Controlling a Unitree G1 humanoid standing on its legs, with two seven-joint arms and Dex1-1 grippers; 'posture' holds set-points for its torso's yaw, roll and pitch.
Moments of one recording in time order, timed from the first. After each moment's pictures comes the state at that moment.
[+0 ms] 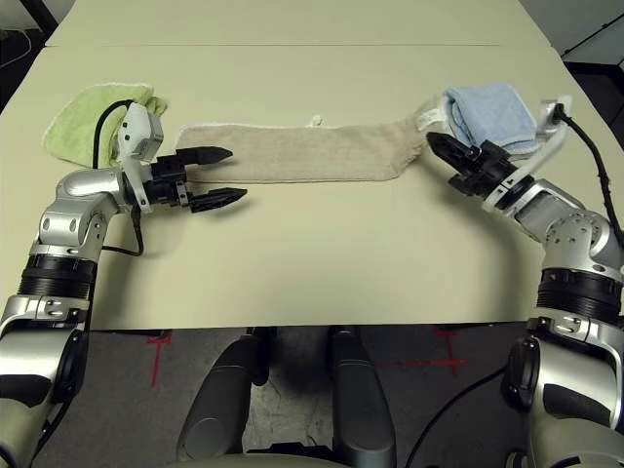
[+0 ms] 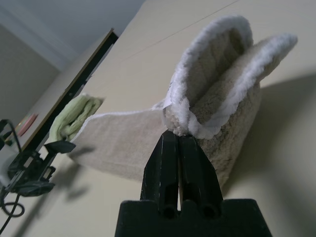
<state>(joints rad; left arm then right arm) -0.73 0.56 0.01 0.34 -0.27 0.21 -1.20 -0.64 -0.58 -0.40 0.32 0.77 0.81 0.80</state>
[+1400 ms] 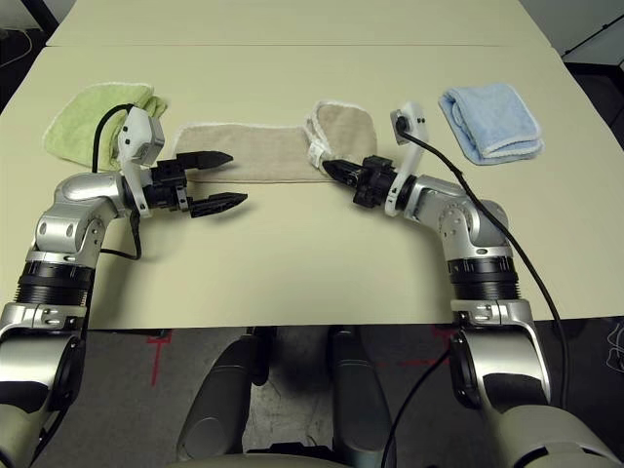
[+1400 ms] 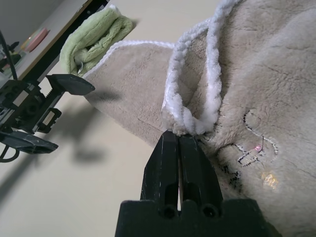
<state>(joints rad) -0.70 0.56 0.00 0.29 -0.28 0.25 -1.19 -0.74 -0.34 -0.09 0.24 0.56 0.77 0.72</state>
